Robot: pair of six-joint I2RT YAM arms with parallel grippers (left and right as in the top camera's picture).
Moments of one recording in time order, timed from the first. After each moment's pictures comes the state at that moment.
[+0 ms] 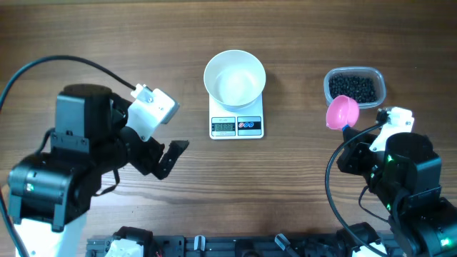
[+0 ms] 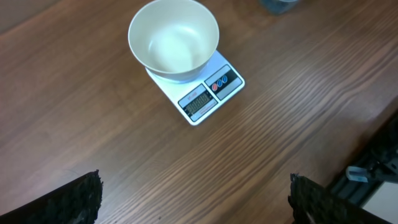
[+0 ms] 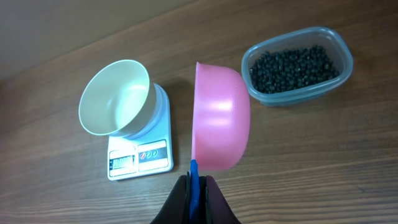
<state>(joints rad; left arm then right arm) -0.21 1.06 1.48 -1.34 0.33 0.40 0.28 0.70 1.03 -0.99 0.09 0.49</state>
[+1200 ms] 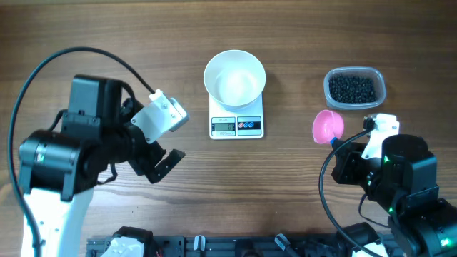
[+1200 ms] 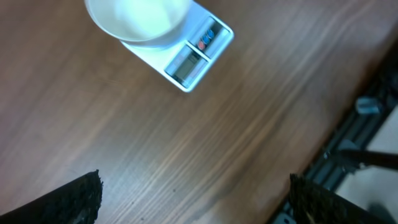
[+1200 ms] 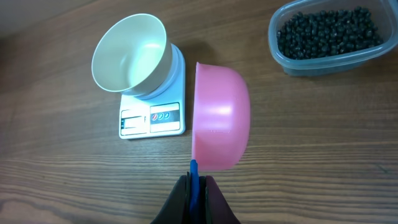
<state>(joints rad) -0.21 1.16 1.52 -1.48 0.31 0.66 0.28 0.70 1.03 -1.07 -0.04 0.44</state>
